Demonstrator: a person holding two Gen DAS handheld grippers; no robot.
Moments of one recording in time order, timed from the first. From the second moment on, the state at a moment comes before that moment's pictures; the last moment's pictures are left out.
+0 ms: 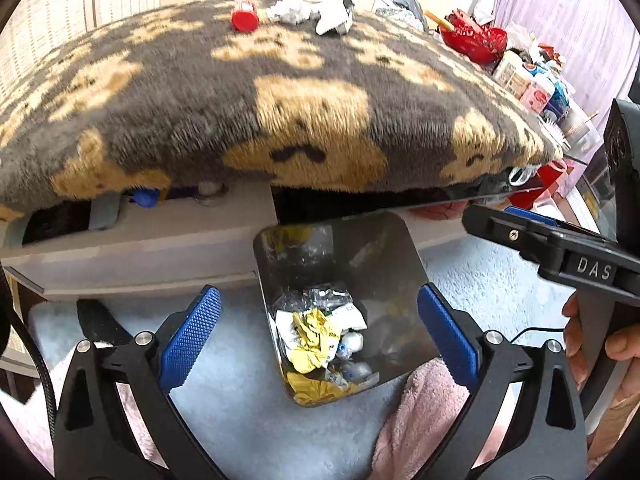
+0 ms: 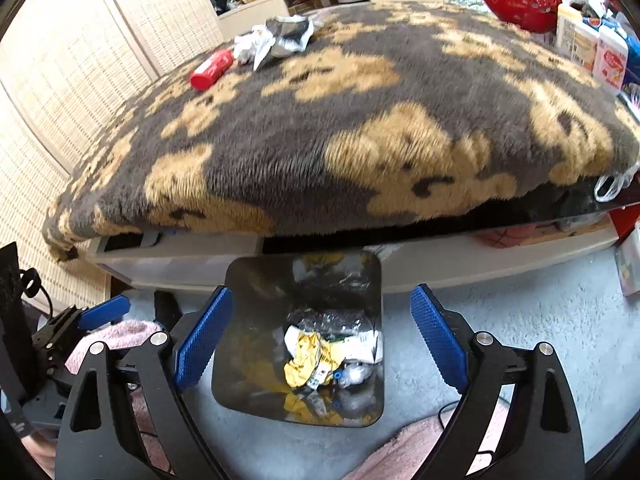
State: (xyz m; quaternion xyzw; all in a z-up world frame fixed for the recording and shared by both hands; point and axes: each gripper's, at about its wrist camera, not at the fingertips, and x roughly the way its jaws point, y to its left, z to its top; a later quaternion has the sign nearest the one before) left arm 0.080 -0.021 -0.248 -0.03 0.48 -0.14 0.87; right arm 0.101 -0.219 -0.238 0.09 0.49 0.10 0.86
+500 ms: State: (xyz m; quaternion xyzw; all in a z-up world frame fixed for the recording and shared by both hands) left arm 0.165 0.004 -0.180 -0.03 0.41 -0.11 0.90; right arm 0.193 -0.225 -0.162 0.09 0.41 0.07 0.90
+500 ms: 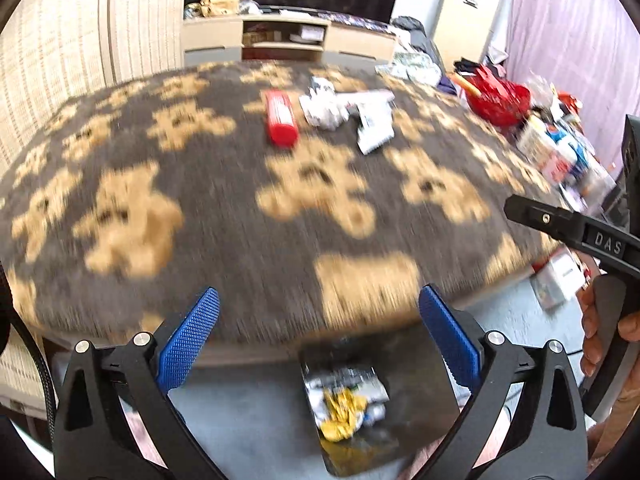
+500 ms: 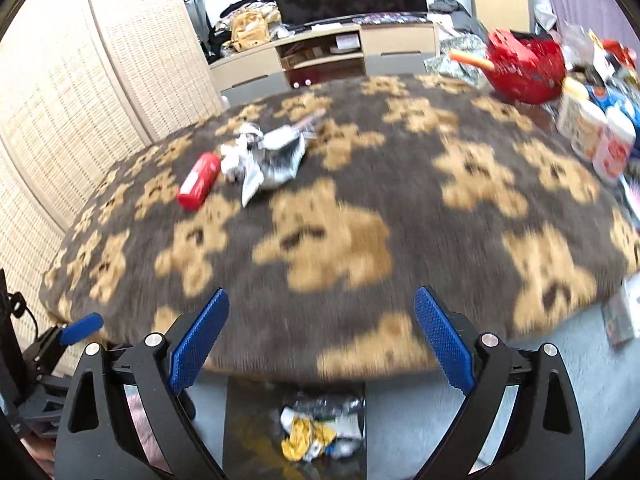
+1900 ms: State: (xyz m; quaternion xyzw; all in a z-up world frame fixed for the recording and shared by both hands) left arm 0.346 -0.002 -0.204 0.02 0.44 -0.08 0.89; right arm 0.343 -0.157 -0.188 0.08 0.47 0.13 0.87
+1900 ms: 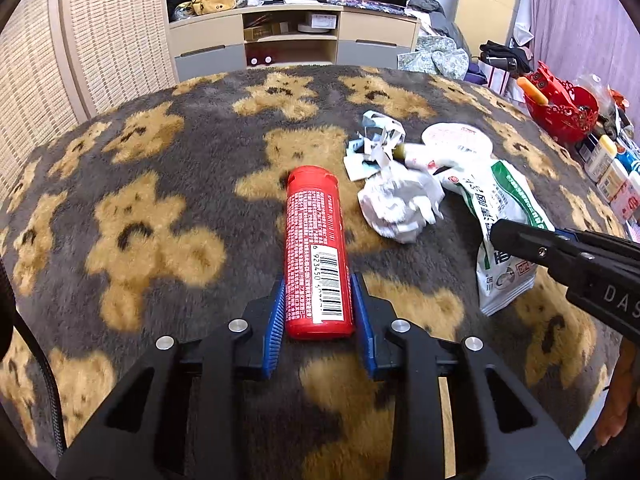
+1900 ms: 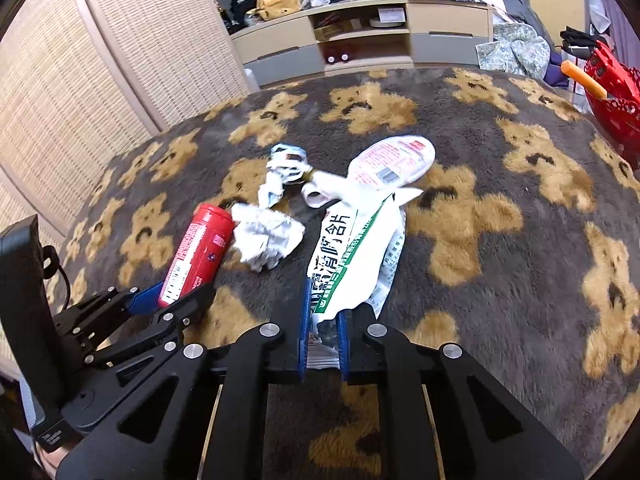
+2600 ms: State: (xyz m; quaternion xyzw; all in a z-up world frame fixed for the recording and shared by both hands) left arm 0.162 -0.015 -0.176 -0.02 0.43 -0.12 0.89; right arm 0.192 -0.206 -0.152 0.11 0.44 0.14 0.88
